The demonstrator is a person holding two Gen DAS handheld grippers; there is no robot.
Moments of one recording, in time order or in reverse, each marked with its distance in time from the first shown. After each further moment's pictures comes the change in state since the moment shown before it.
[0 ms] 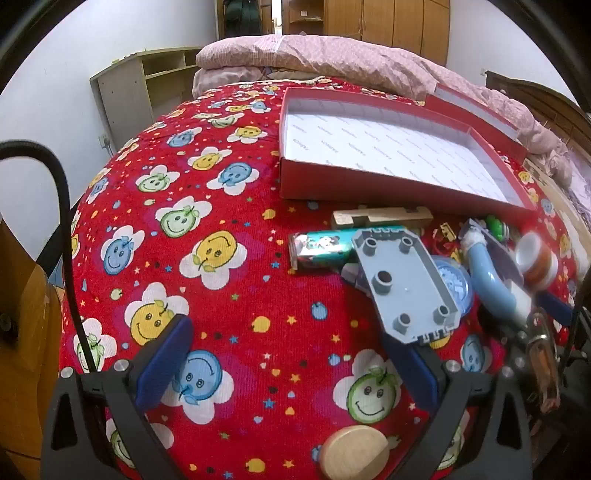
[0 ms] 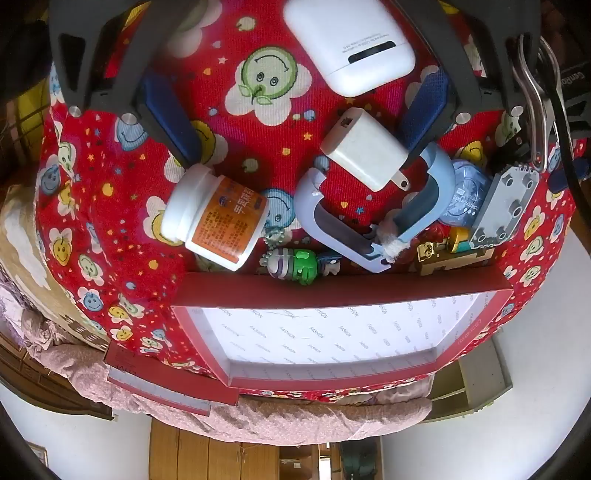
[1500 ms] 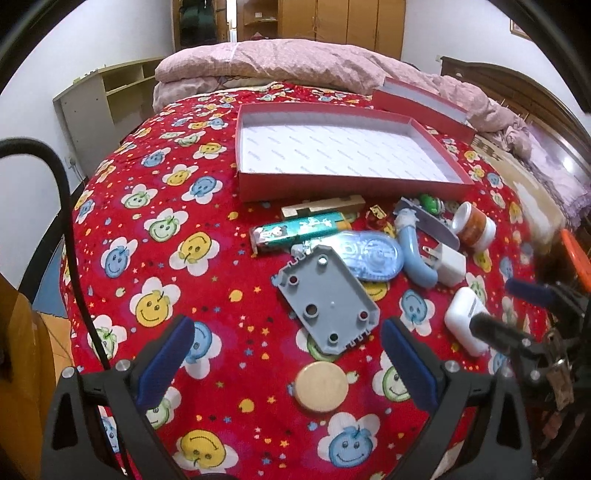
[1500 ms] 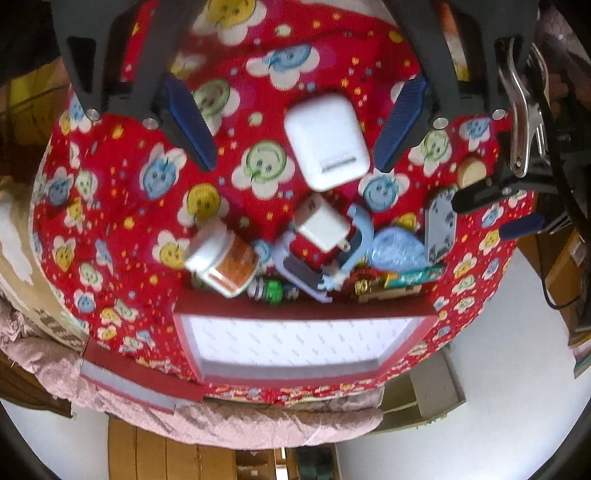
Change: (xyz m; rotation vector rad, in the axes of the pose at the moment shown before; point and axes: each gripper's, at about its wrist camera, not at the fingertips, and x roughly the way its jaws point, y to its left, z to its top) left arm -0.046 -0.006 -0.008 0.111 0.002 -0.129; right arm -0.055 -0.013 -0.023 -0.082 0.060 0.181
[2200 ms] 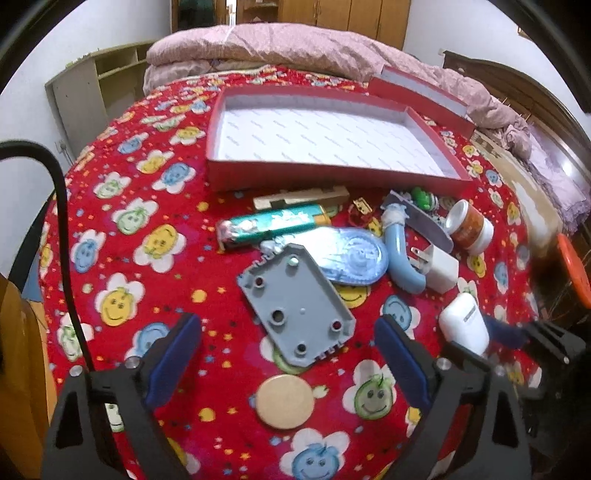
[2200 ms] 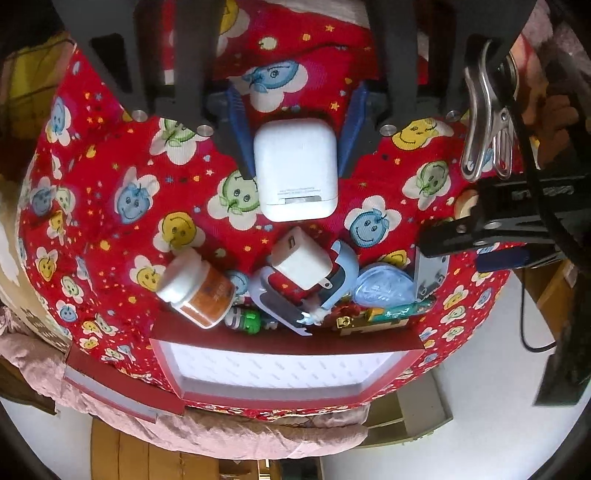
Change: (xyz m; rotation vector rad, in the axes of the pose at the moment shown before) left arm 0.020 -0.017 0.010 -0.027 0.072 -0.031; right arm 0.011 0.010 -0.015 -0.057 0.033 0.013
